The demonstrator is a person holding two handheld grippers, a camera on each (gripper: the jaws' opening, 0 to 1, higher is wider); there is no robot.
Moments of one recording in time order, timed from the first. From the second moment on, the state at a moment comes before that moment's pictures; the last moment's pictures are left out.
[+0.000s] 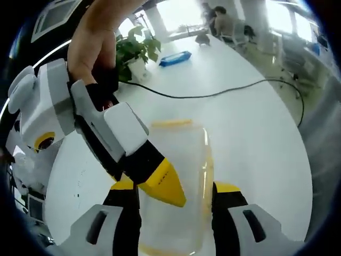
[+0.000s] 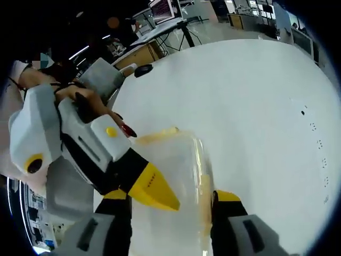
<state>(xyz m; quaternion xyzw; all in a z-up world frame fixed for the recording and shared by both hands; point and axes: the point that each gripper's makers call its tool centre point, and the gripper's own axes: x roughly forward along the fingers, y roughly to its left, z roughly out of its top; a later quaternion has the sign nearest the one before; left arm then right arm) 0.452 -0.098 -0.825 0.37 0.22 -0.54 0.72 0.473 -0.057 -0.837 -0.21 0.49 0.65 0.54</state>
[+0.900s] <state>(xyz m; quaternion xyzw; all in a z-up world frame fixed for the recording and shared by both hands) 0.428 -0.090 -0.797 0.27 0.25 -0.55 0.75 0.483 -0.080 -0.810 -0.19 0.40 0.52 0.73</state>
